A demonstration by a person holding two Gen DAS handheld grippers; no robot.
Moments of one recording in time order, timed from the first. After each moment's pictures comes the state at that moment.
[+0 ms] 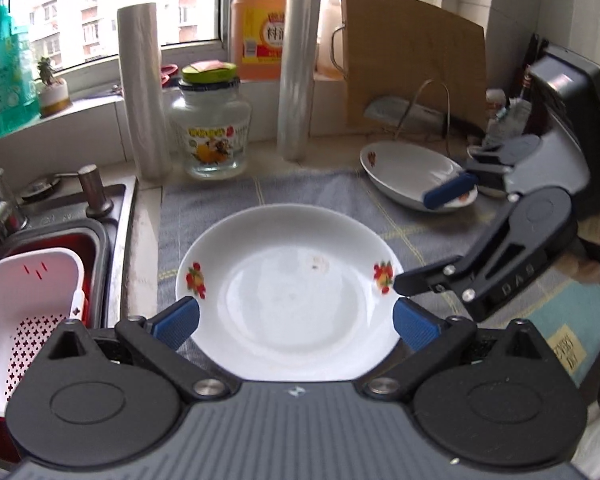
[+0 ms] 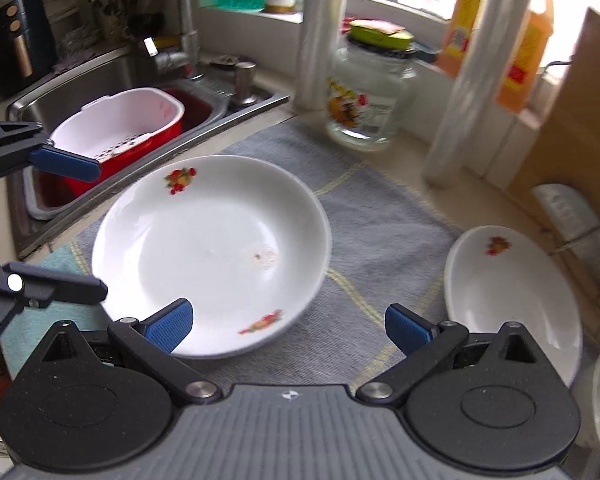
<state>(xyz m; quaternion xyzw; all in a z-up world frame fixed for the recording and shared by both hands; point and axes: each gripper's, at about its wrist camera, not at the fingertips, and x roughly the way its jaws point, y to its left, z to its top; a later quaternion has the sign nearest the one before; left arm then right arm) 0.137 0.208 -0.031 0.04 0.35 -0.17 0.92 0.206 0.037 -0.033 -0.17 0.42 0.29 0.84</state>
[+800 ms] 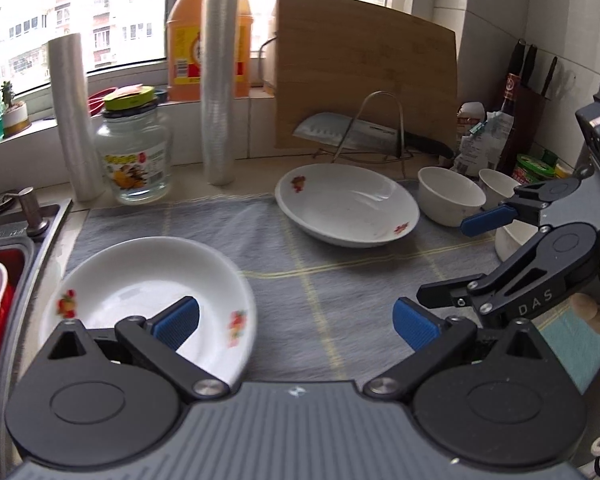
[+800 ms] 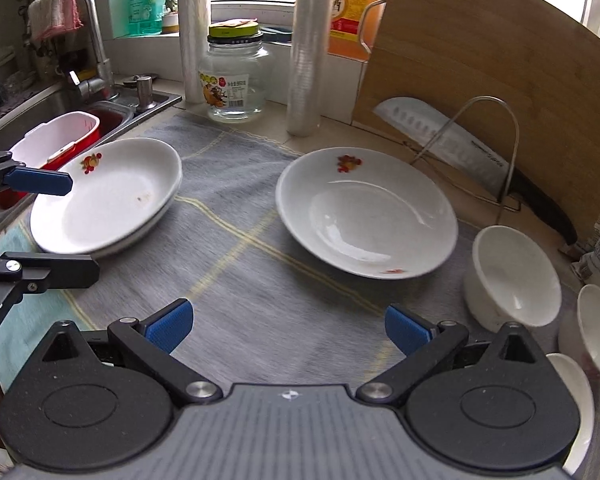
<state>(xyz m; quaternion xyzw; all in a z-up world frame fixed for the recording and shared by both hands) 0.130 0.077 -0.031 0.02 0.33 -0.16 0.93 0.173 -0.111 -0.029 -0.11 0.41 0.21 0.88</state>
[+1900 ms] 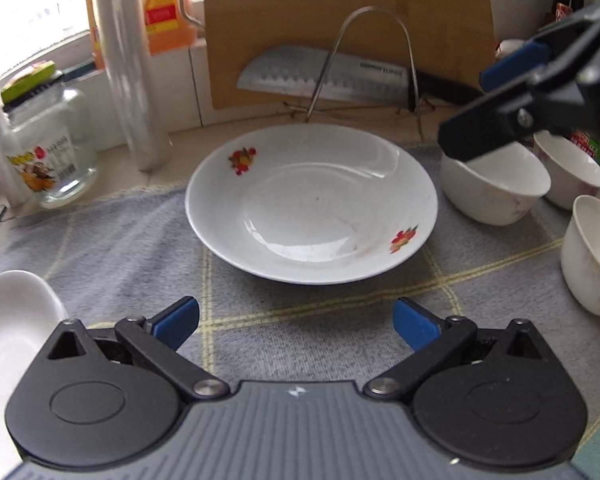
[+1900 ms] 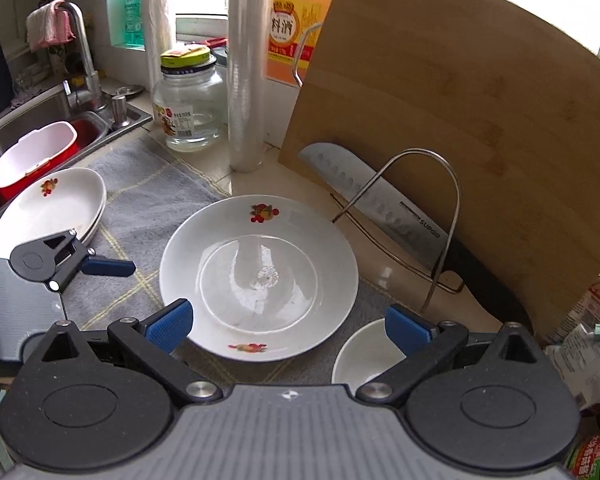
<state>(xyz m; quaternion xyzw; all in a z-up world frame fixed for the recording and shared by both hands) 0.234 -0.041 -0.094 0.06 0.39 -0.11 0.91 0.282 -0.182 -0.002 -0.14 0.41 0.26 0.86</state>
